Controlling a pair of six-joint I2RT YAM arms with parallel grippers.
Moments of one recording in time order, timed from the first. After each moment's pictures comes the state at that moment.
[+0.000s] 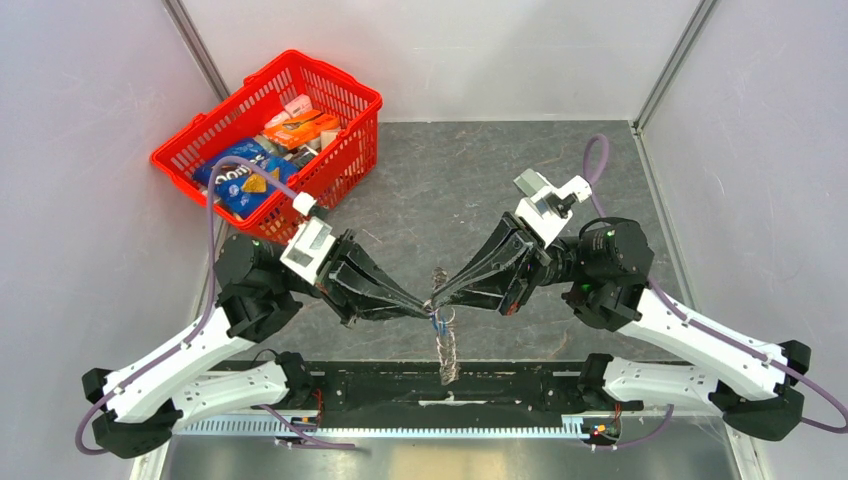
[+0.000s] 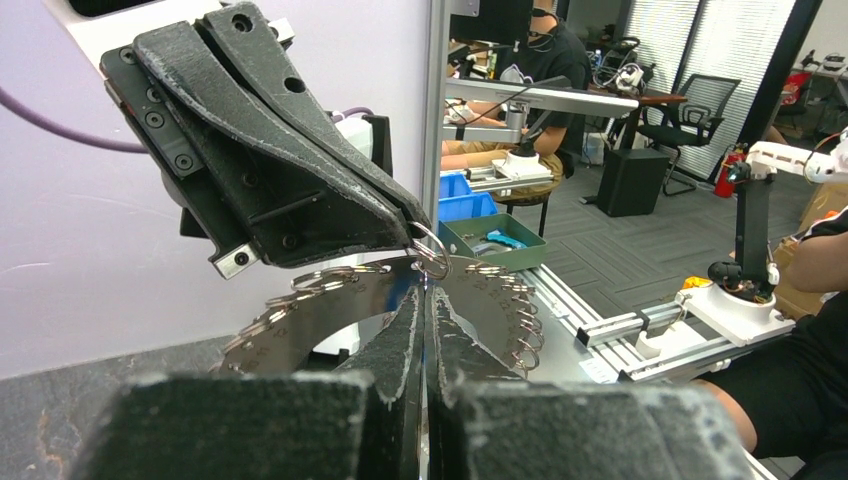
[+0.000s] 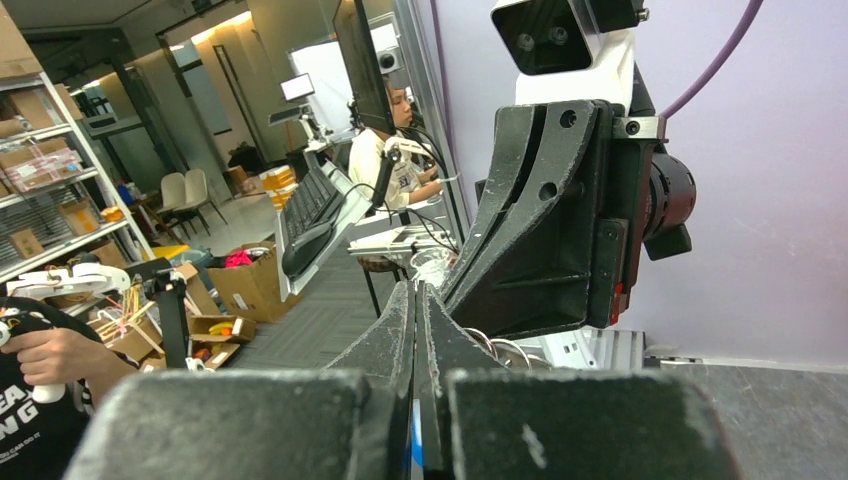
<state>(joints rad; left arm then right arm) -0.99 0.84 1.03 0.36 0.87 -0.47 1.05 0.98 1.10 0.50 -0.71 0.69</state>
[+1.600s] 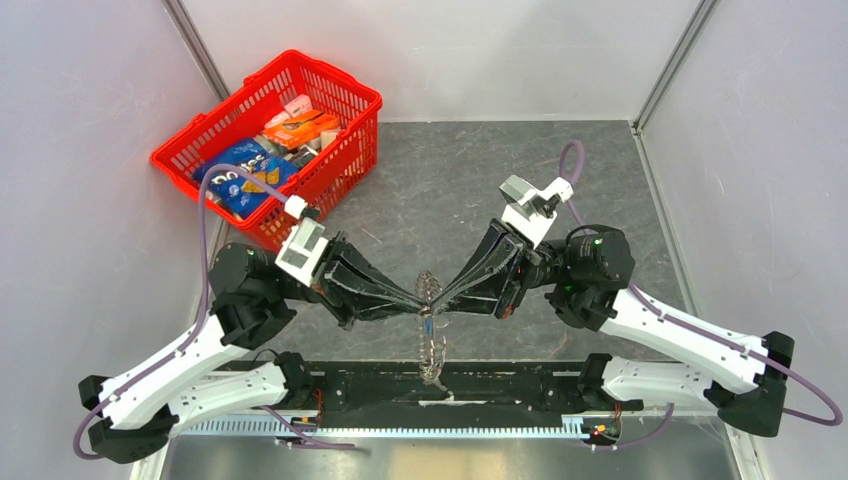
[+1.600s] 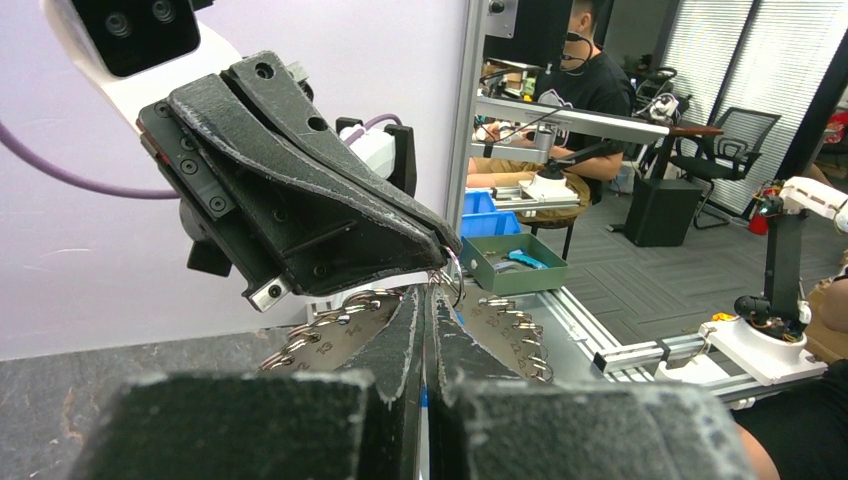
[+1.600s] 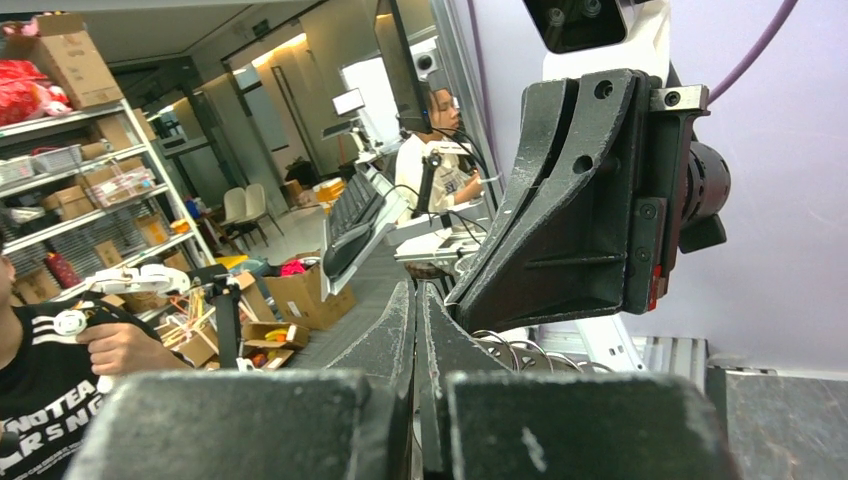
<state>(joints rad) -0.99 0.77 0.99 0.33 0.76 -0.47 1.05 1.04 1.00 0.78 -0.75 0.88</state>
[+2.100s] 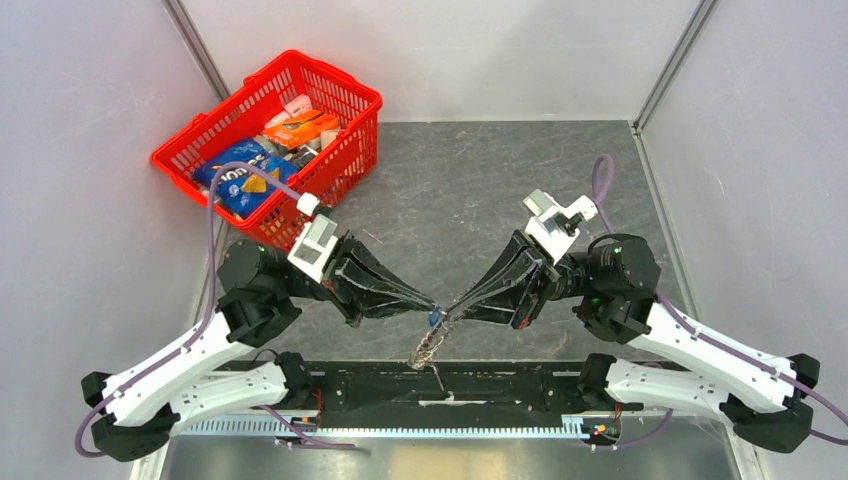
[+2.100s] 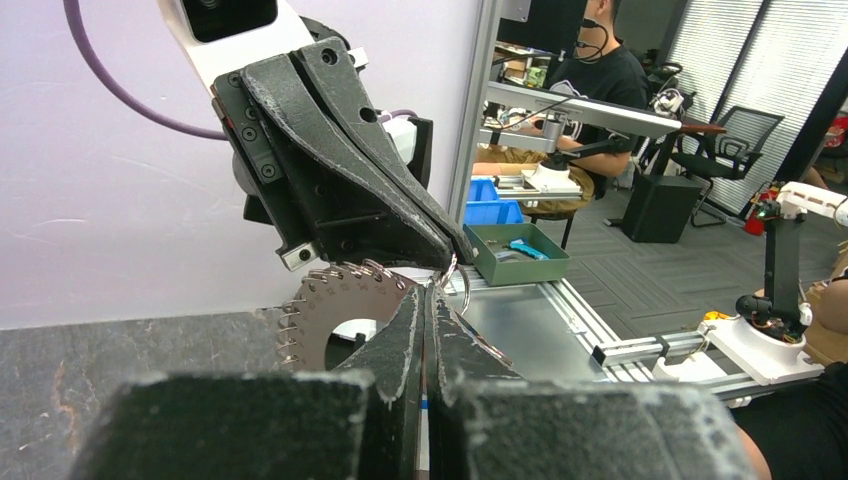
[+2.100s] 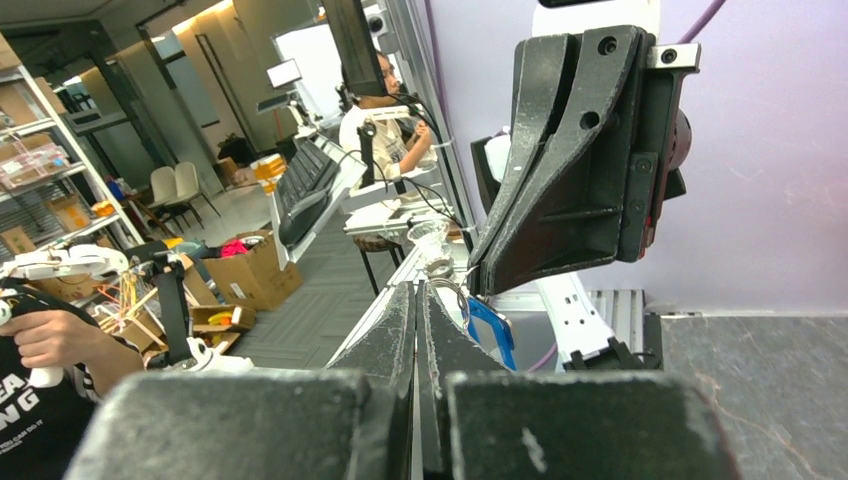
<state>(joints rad) -0.99 0.79 0.98 0.32 0.76 -0.47 1.05 0.87 0.96 0.49 -0.71 0.69</state>
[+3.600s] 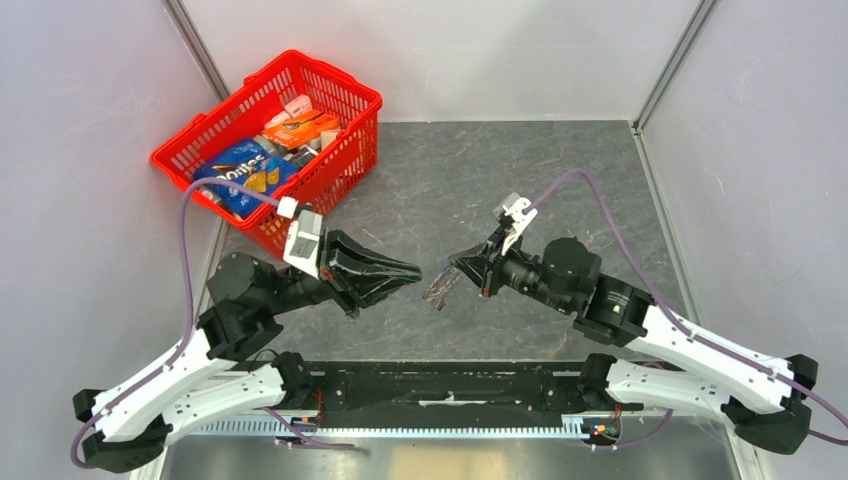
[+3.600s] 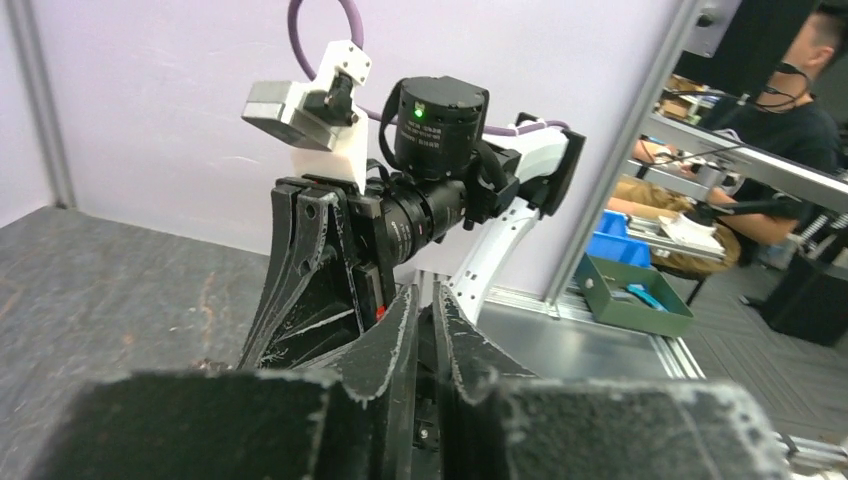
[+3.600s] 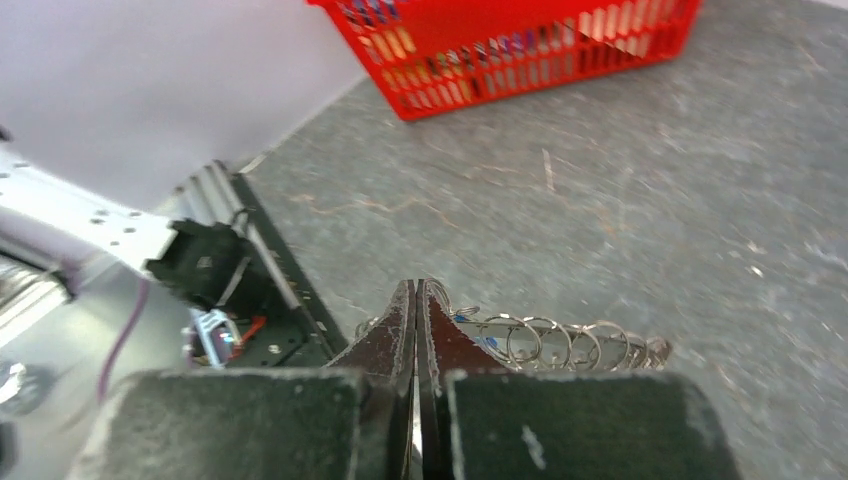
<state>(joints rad) -0.99 0.69 0.93 0.12 0.43 -0.38 1.05 0.84 0.92 -0.16 0.04 0.29</state>
